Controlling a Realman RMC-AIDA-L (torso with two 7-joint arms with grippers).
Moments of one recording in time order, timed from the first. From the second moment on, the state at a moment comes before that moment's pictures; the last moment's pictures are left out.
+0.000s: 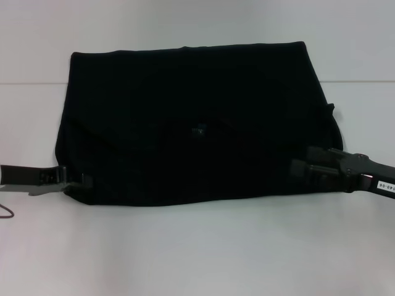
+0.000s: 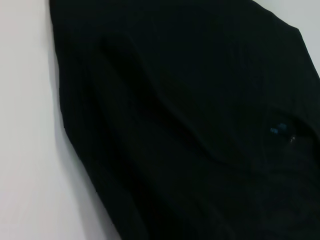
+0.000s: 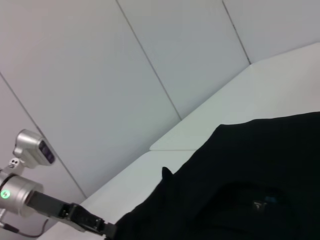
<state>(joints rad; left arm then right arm) -0.60 -1.93 0.68 0.58 2.31 1.29 -2.33 0.53 2.03 -0.55 -0.45 -1.93 -1.49 1.48</state>
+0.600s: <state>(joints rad) -0.60 -1.93 0.67 0.57 2.30 1.30 -2.33 0.63 1.96 -0.61 -0.71 -2.25 -1.38 2.13</state>
